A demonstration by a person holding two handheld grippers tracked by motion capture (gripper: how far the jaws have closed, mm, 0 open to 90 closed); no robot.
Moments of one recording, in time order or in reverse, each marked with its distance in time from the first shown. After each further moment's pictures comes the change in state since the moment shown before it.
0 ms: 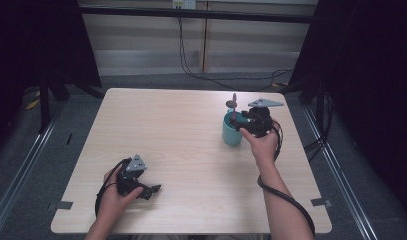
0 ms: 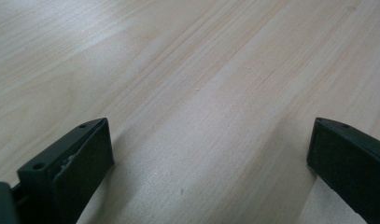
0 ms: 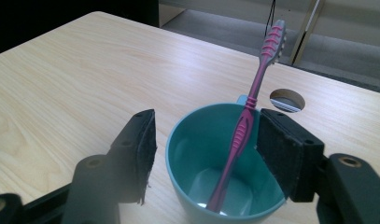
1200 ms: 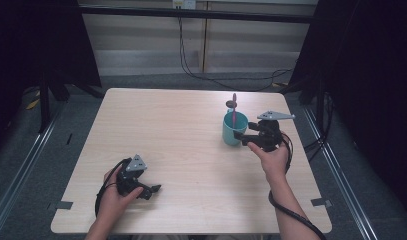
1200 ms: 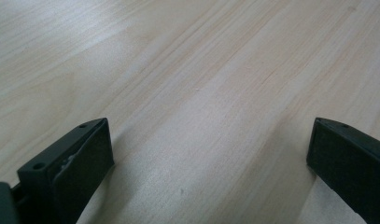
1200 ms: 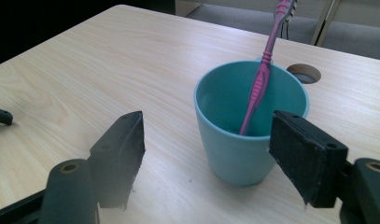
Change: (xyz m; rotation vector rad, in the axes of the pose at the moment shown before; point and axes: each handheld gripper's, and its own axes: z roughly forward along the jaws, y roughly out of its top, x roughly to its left) left arm 0.000 0.000 0.000 0.000 -0.003 -0.001; right arm 0.005 -0.029 -0.038 0.012 0.069 0.034
